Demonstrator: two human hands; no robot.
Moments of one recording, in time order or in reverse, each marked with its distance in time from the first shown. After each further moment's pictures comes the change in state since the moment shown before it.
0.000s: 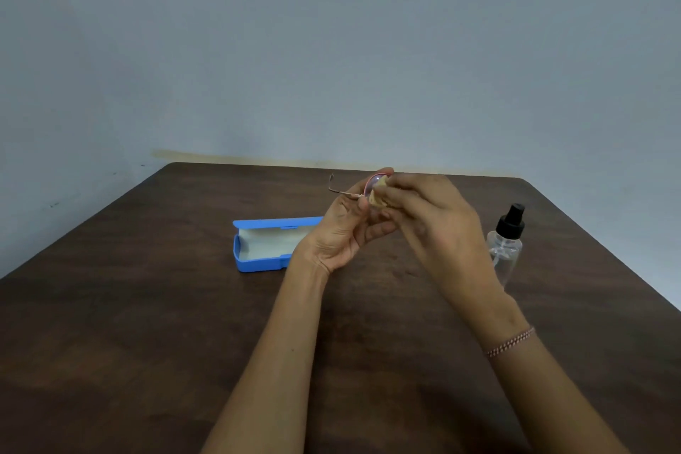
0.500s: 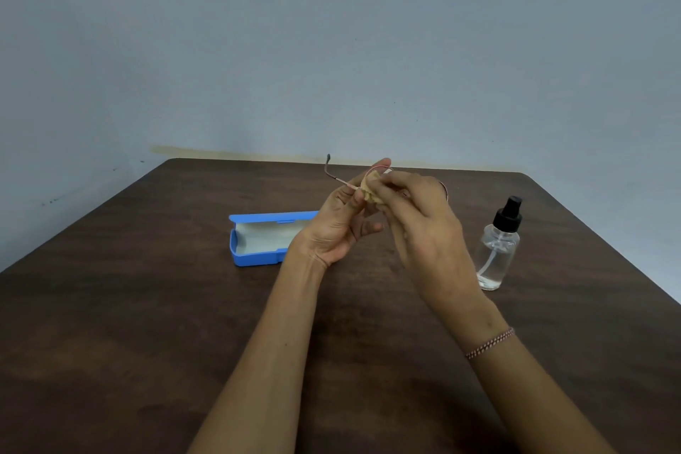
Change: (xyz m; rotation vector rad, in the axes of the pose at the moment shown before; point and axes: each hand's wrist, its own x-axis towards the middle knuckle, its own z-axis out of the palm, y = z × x) left_hand 0.001 -0.001 0.001 0.036 -0.012 -0.007; right_hand -0.012 -0.008 0.013 0.017 0.060 0.008
